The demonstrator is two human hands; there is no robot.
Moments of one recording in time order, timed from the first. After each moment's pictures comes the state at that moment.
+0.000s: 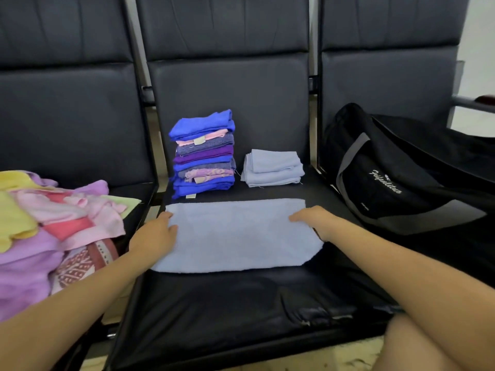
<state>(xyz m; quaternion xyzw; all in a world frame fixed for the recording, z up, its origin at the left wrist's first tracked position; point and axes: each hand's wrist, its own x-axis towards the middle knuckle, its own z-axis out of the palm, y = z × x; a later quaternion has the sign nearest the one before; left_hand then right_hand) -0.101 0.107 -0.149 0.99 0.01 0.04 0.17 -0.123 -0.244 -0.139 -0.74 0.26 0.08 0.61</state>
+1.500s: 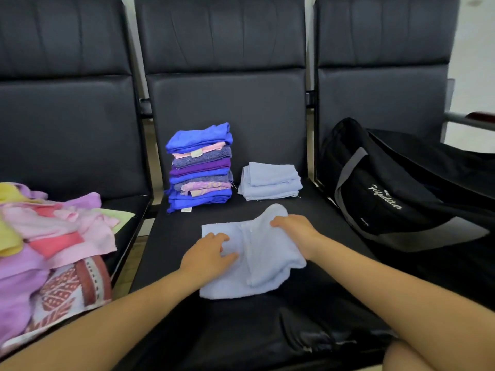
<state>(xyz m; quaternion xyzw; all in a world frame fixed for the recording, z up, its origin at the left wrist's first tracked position) -0.112 0.012 -0.164 0.97 -0.13 0.00 0.22 -0.132 -0.201 -0.120 -0.73 0.18 0.06 0.66</state>
